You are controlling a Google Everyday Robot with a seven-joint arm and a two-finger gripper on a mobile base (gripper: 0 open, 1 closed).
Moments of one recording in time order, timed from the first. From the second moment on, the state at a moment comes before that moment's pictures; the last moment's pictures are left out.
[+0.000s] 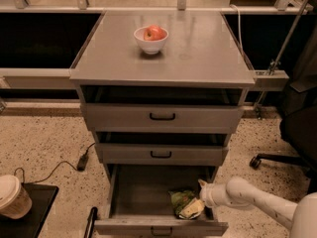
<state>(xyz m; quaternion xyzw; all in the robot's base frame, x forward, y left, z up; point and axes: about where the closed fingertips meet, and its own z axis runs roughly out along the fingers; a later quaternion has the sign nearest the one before) 0.560 -0.170 0.270 -0.41 0.83 0.23 0.30</state>
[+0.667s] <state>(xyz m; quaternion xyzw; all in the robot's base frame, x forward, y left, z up) 0.561 -0.160 0.233 -0.44 0.83 0.21 0.26</state>
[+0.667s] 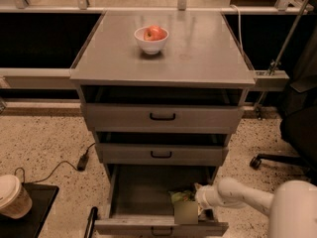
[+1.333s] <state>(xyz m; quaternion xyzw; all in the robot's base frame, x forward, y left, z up) 0.564 -0.138 0.164 -0.45 0.84 0.20 0.21</state>
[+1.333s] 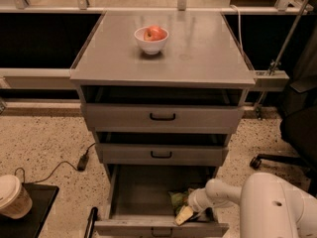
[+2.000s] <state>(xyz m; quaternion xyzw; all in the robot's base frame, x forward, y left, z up) 0.587 -0.203 0.219 -0.40 0.85 0.25 0.23</state>
